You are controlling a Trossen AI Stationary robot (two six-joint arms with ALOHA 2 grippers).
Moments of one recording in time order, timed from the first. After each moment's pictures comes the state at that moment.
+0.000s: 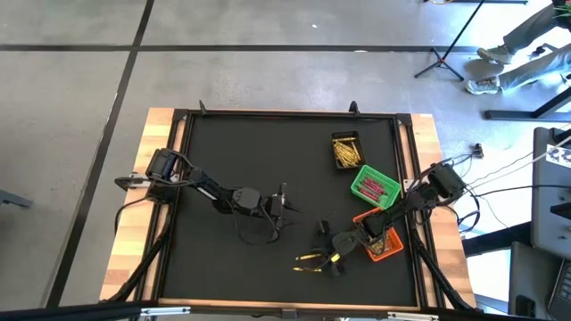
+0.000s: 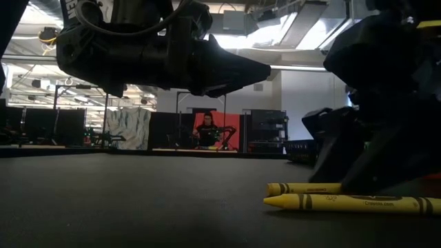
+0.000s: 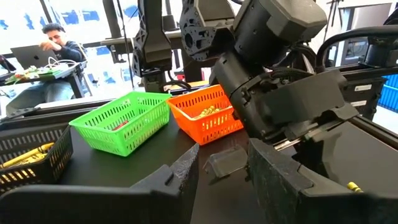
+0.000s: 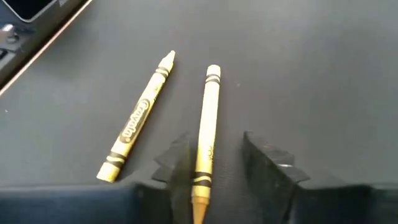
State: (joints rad) left arm -0.18 1.98 0.74 1.19 -0.07 0.09; right arm 0.52 1.87 0.66 0.55 0.10 0.18
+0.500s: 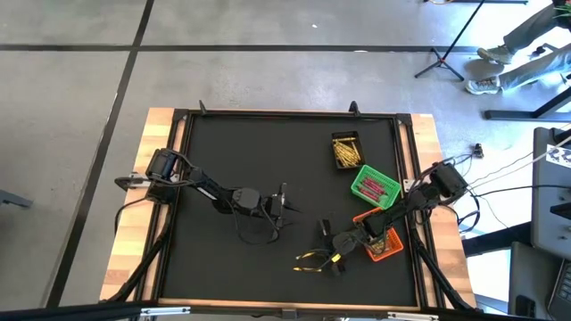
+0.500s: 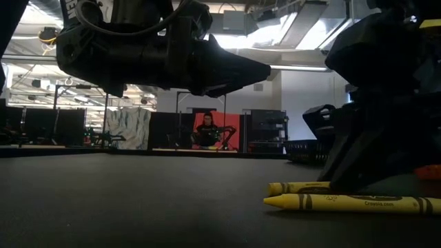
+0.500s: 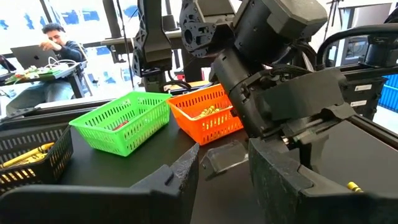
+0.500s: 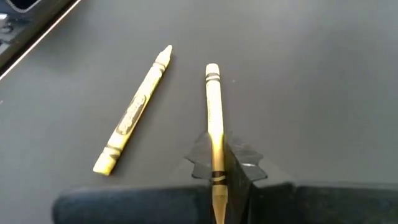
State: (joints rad) left arm -0.18 1.98 0.74 1.19 -0.07 0.09; right arm 0.52 1.85 0.66 0.52 0.12 0.15
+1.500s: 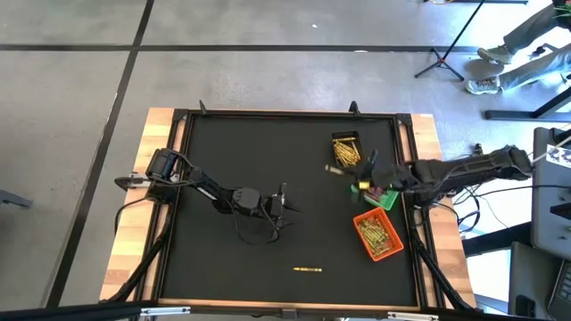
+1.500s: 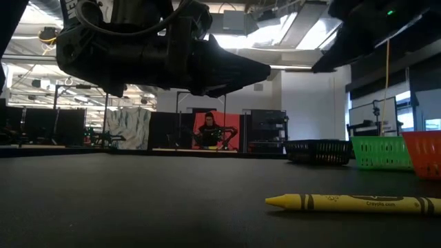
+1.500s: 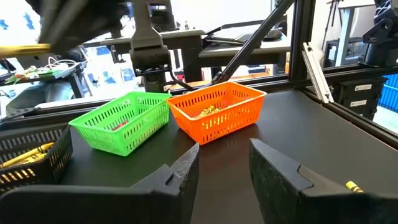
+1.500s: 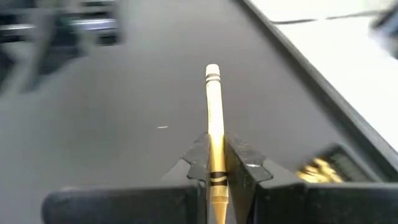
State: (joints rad) left arm -0.18 1.98 0.74 1.19 -0.07 0.09; right arm 0.16 0.92 0.65 -0.36 0.44 0.17
